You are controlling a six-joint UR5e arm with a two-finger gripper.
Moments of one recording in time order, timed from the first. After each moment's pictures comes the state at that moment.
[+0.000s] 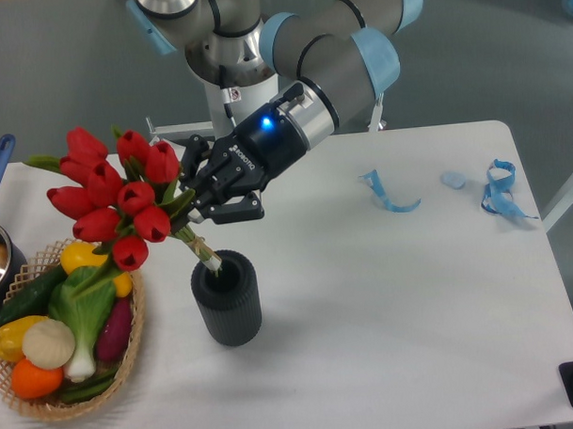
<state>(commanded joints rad) 2.59 -1.75 -1.86 -0.77 0.17 1.26</state>
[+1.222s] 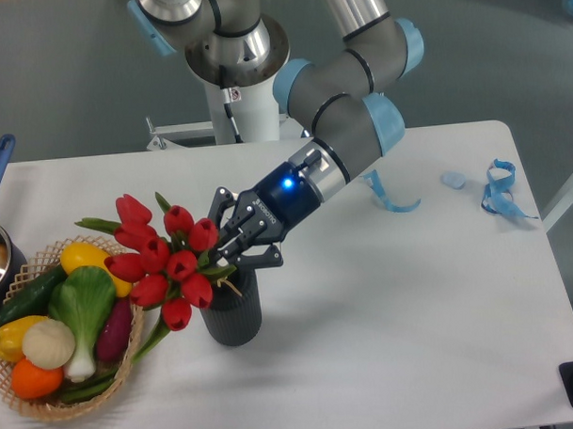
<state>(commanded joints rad) 2.61 -1.90 -1.96 -0.77 0.18 1.41</state>
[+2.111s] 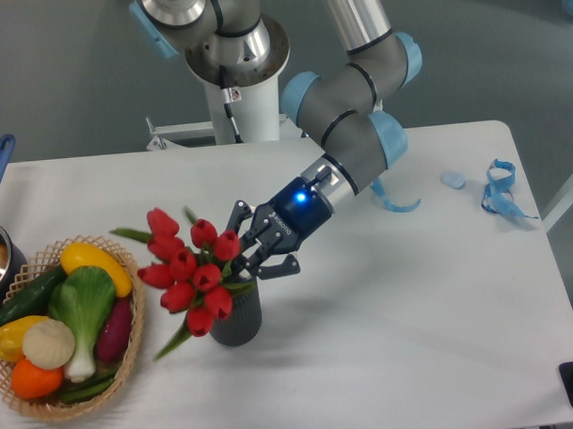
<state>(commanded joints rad) 2.67 -1.92 -1.99 -0.77 0.20 1.51</state>
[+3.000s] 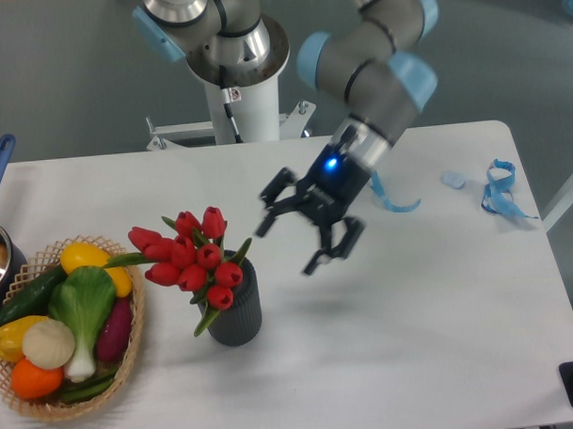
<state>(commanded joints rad) 2.83 -1.67 -1.93 -0.77 0.82 1.51</state>
